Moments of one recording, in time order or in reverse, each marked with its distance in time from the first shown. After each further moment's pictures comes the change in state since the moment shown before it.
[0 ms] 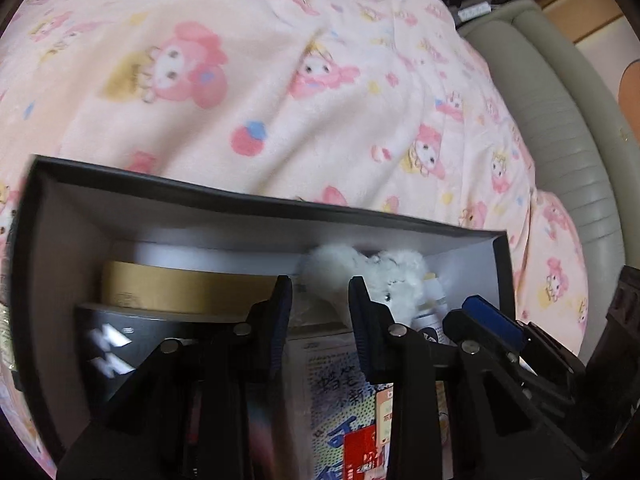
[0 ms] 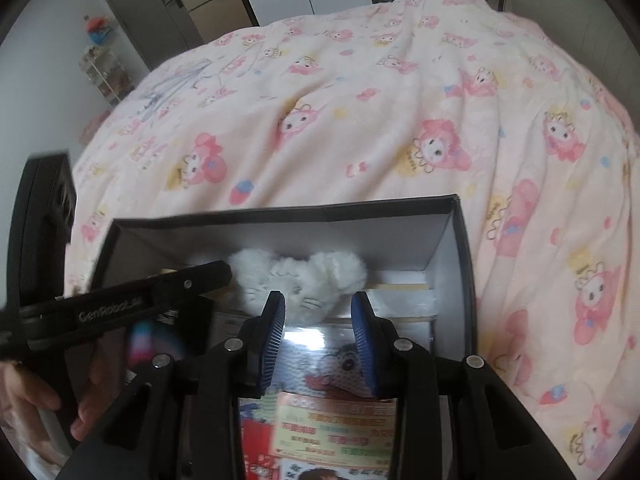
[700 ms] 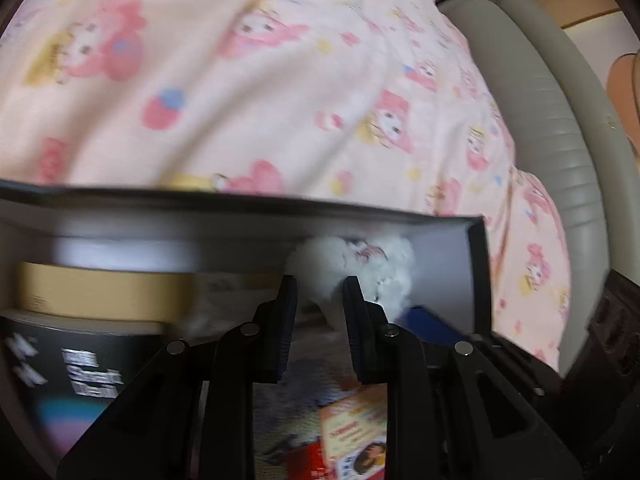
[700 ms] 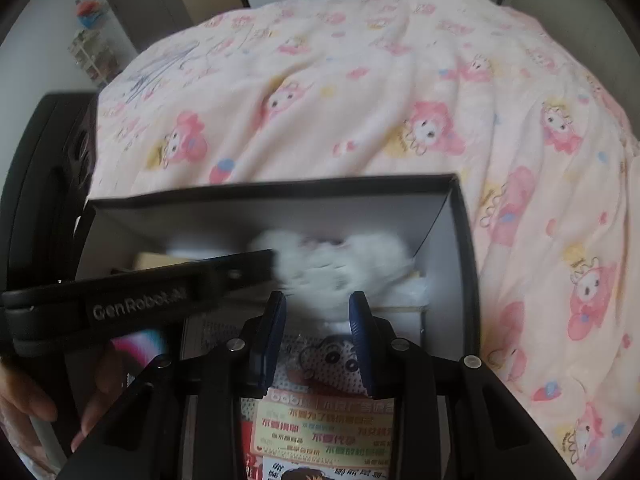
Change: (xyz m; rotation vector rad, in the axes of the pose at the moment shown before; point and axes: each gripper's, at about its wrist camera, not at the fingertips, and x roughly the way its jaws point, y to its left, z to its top) left arm 0.029 -0.031 0.007 0.018 0.085 -0.117; right arm 0.017 -0.007 -0.004 0.007 0.089 -0.007
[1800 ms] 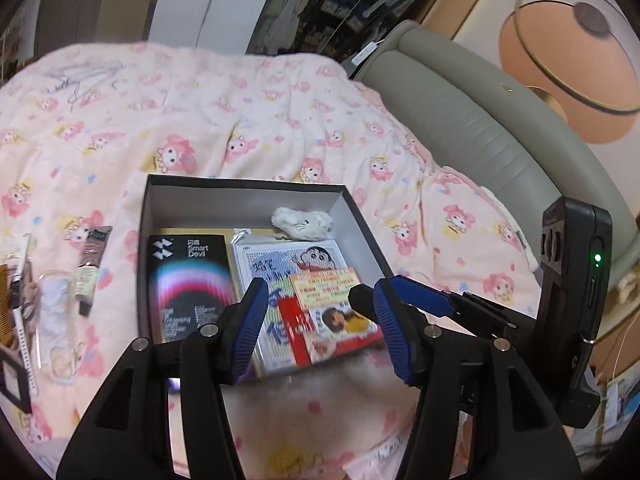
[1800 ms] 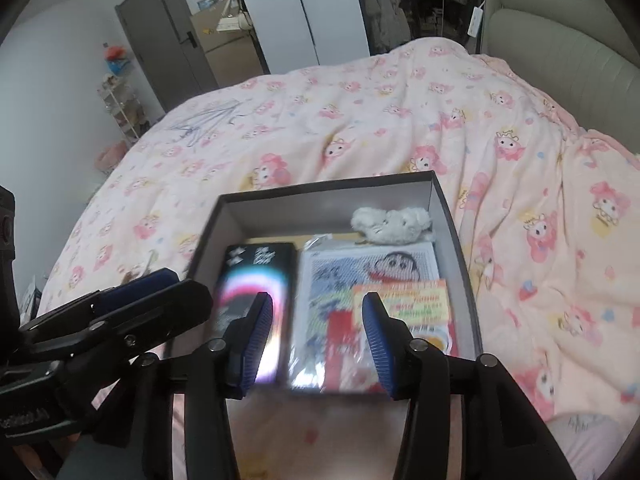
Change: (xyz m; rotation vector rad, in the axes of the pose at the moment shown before) left arm -0.213 -0.054 -0.189 0.308 -0.392 0.052; right arm -0.152 0.080 -0.116 0.021 -0.272 0.026
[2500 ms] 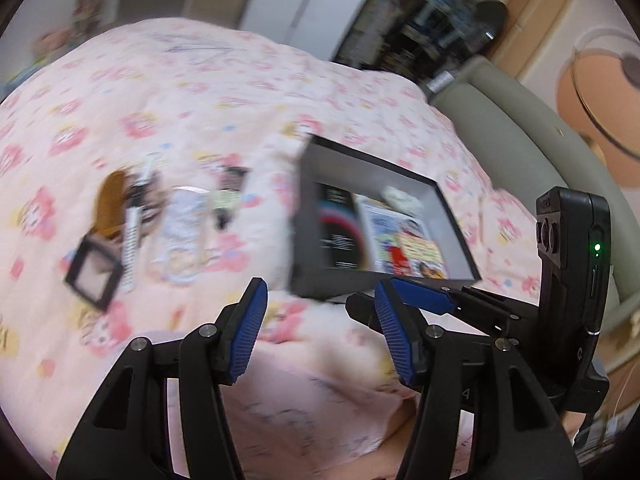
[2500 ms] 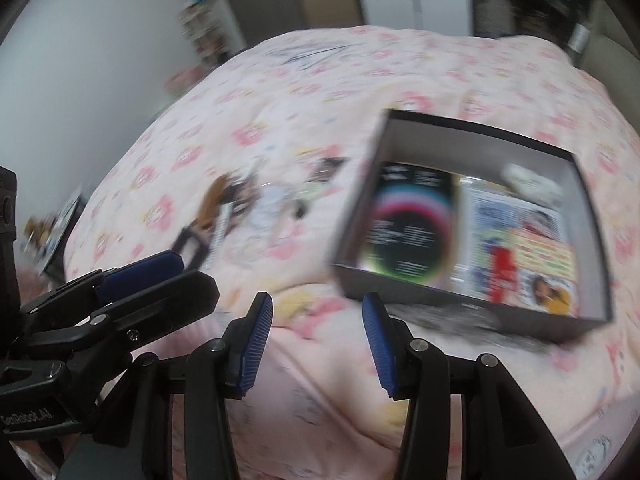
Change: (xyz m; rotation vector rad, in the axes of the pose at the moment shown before) left arm -0.118 0.122 -0.097 -0.251 -0.059 0.193; right arm 0.027 0.162 -0.073 -0.253 0.184 0.200
